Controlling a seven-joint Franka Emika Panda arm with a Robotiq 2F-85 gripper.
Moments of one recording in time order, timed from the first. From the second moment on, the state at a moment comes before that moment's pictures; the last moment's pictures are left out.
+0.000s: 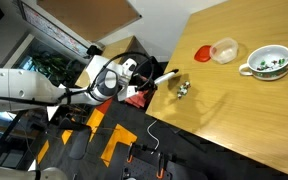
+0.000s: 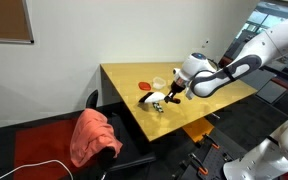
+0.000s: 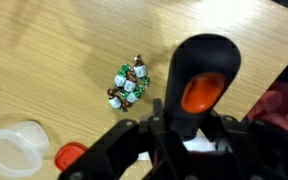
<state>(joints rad) -0.15 0.14 0.07 -2.49 -0.35 2.78 0.07</state>
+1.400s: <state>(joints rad) -0.26 0.15 0.09 -2.37 -0.03 2.53 -0.96</state>
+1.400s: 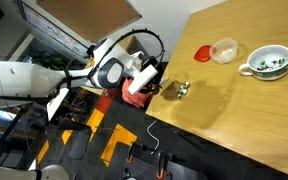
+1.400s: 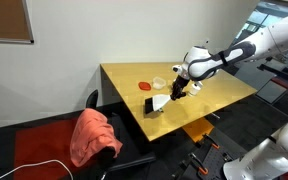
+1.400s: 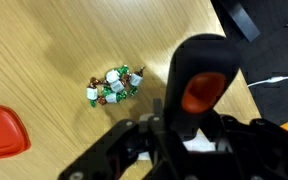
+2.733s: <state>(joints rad) -0.23 0.25 -0.03 -2.29 -0.04 2.57 -1.21</state>
